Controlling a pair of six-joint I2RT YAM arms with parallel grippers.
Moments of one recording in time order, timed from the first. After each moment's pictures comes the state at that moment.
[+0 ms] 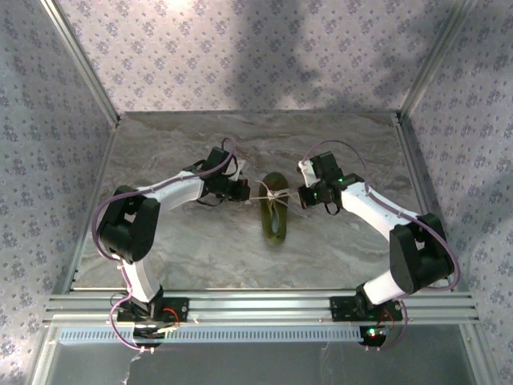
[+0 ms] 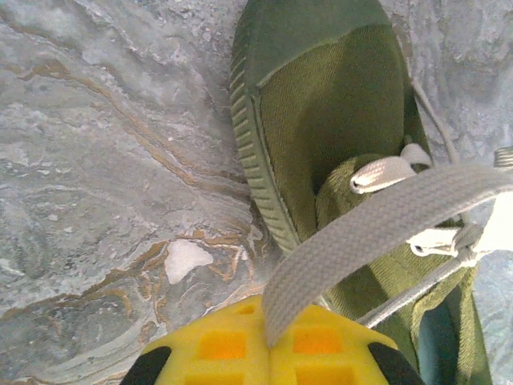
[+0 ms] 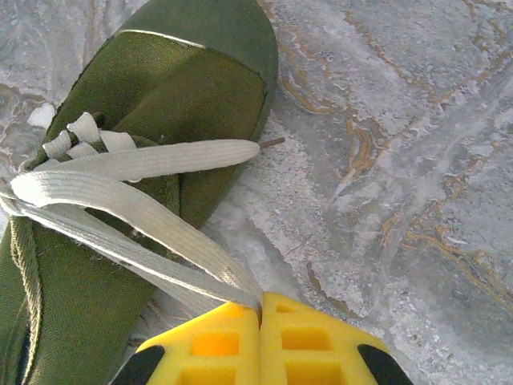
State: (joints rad) left arm -0.53 1.78 1.15 -0.37 0.38 -0.35; right arm 0.39 1.49 0.97 -0.47 -0.12 0.02
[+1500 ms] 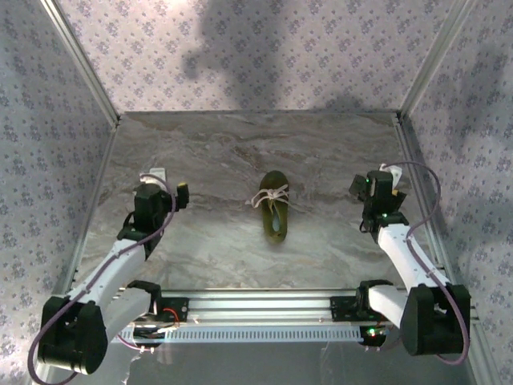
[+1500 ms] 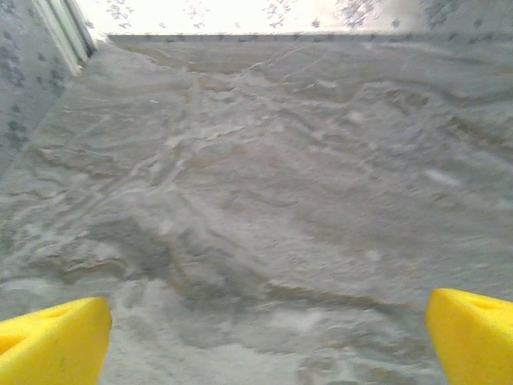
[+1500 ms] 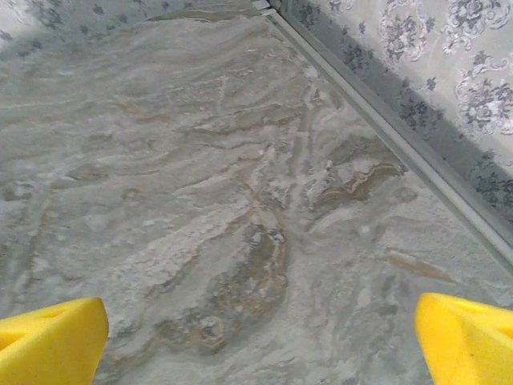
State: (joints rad) left arm -0.22 0.95 0.42 0.10 -0.26 -0.10; right arm 0.04 1.06 0.56 -0.10 0.42 0.30
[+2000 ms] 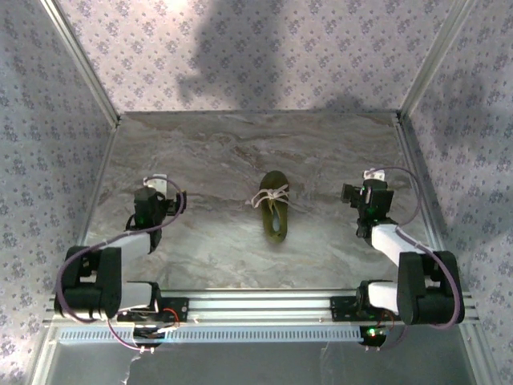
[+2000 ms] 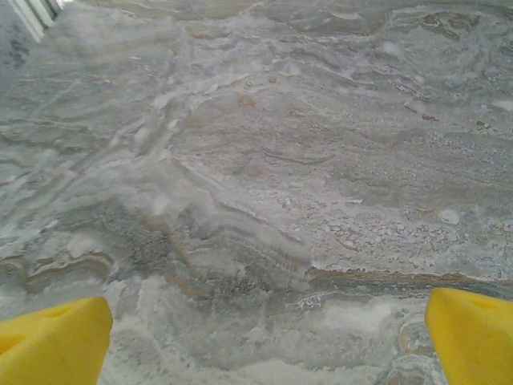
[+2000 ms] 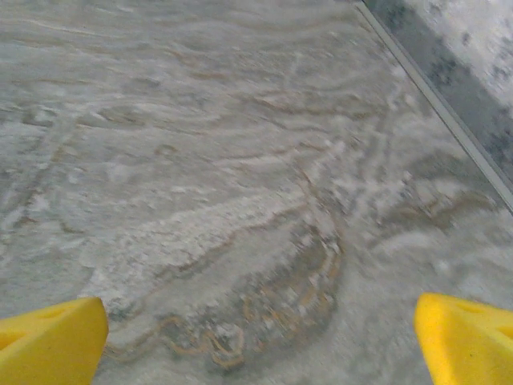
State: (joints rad) left arm -0.06 1.31 0.33 0.51 -0.07 0.03; right arm 0.02 1.25 0.42 0.32 0.24 0.04
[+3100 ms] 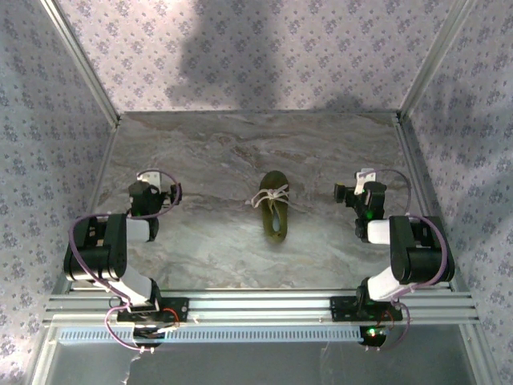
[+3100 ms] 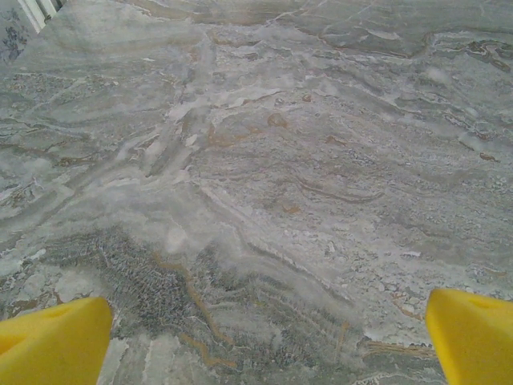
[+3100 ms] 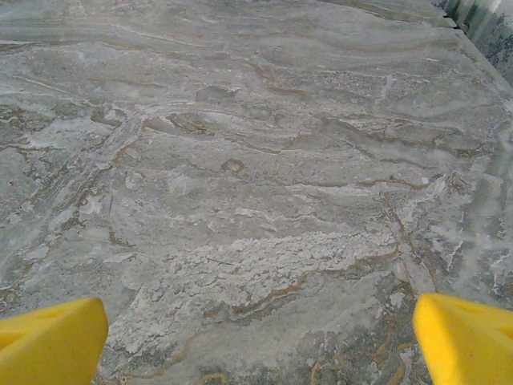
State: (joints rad) left arm 0.04 1.54 0.40 0.70 0.01 -0.02; right arm -0.03 1.52 0.38 0.70 0.04 -0.04
